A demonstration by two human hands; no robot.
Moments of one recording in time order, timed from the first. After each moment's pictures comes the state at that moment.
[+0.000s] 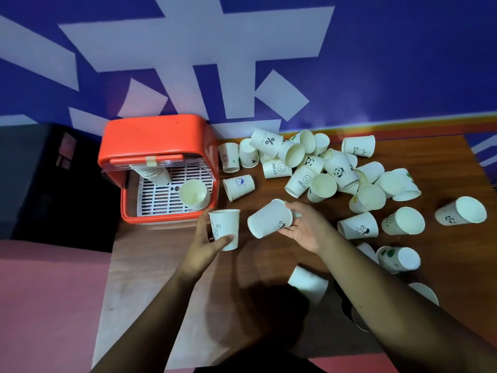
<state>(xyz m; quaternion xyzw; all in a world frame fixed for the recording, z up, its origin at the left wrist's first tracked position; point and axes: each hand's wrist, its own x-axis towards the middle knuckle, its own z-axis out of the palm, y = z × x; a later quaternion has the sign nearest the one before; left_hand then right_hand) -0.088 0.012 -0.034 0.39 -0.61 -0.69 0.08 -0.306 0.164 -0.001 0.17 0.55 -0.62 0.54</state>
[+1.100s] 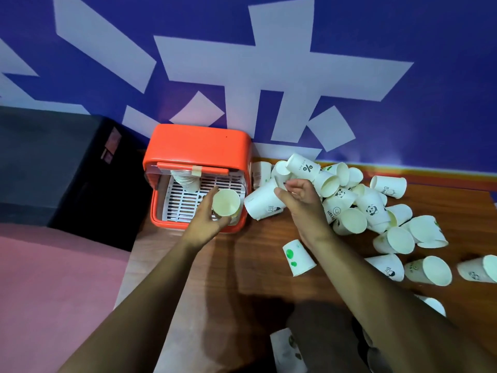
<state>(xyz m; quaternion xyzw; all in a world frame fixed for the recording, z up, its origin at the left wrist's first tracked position) -0.092 -0.104 -0.032 0.41 -0.73 -0.54 0.11 -0.275 0.044 0.056 -0.14 0.72 -0.59 0.33</state>
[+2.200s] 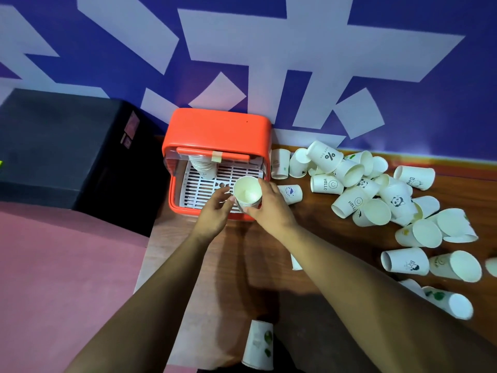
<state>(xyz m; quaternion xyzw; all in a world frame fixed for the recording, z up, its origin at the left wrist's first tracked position) -0.070 -0.101 -0.031 0.45 -0.64 -0.61 0.14 -0.211 -0.011 -0.005 -0.40 0.83 -0.26 0.27</state>
